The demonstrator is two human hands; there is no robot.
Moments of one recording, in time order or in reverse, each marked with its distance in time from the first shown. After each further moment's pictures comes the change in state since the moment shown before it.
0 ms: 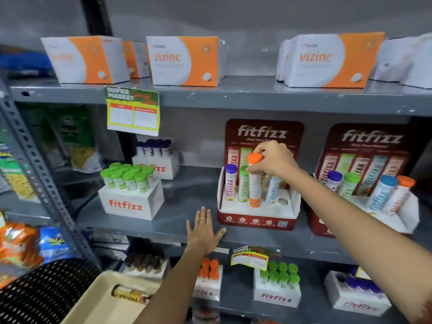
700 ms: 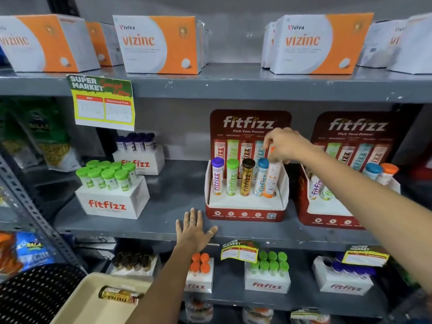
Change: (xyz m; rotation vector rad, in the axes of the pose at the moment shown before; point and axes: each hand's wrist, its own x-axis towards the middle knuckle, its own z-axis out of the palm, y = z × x) left_hand 0.014 -0.006 0.021 0.095 -0.104 -0.032; right_hand 0.016 0.030 -0.038 -0.338 -0.146 0.064
